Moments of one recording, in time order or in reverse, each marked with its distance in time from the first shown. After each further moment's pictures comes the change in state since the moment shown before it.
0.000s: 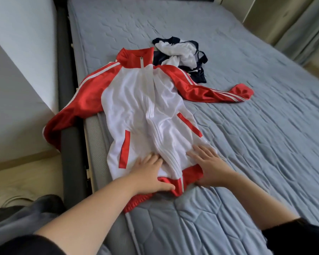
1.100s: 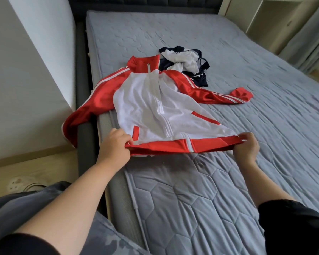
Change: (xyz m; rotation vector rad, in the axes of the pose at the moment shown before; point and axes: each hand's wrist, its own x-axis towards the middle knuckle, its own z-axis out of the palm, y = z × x) left_hand -0.087 -0.028 -0.053 -0.106 0.879 -0.083; right_hand -0.027 0.048 -0.029 0.740 0.988 0.747
